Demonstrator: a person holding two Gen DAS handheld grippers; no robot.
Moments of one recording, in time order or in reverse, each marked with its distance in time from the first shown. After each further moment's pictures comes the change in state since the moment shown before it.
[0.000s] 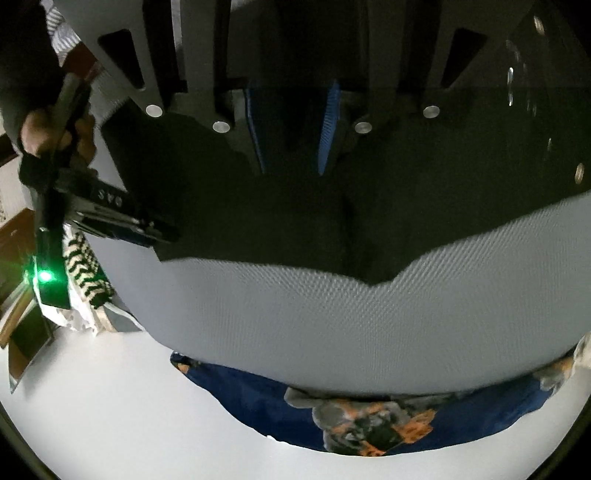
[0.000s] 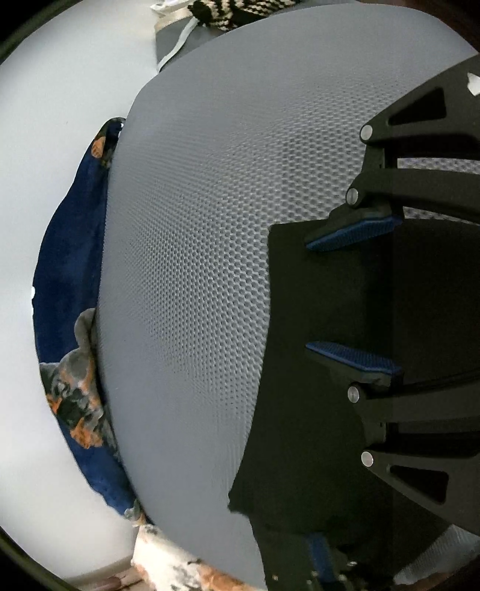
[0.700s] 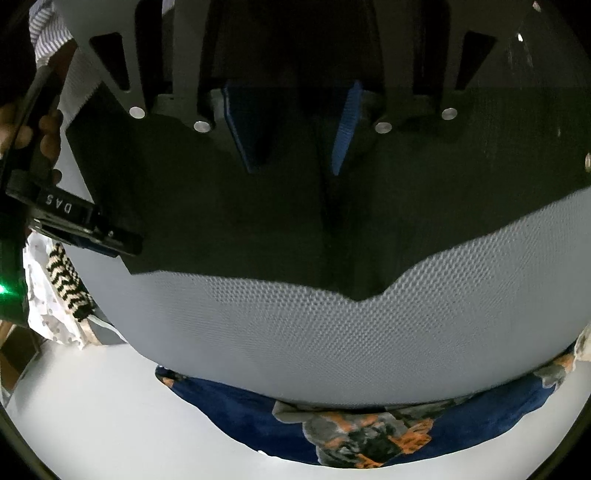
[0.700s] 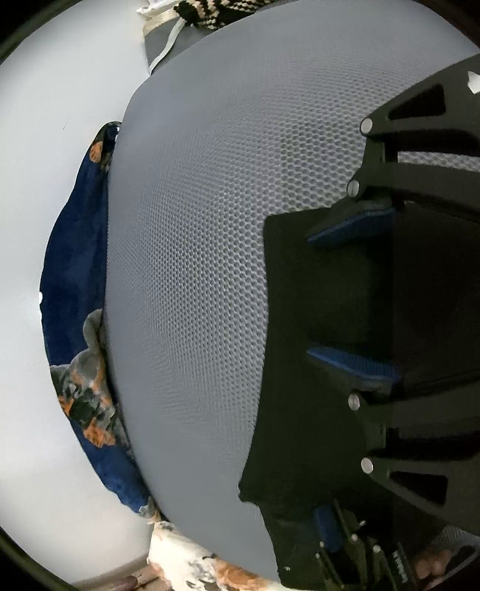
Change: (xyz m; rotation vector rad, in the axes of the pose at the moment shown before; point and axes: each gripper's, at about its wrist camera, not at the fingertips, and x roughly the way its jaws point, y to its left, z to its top) left arm 0.012 0.008 -0.008 0.014 0.029 0.055; right arm -0.013 0.004 -0.014 0.056 -0.045 0.032
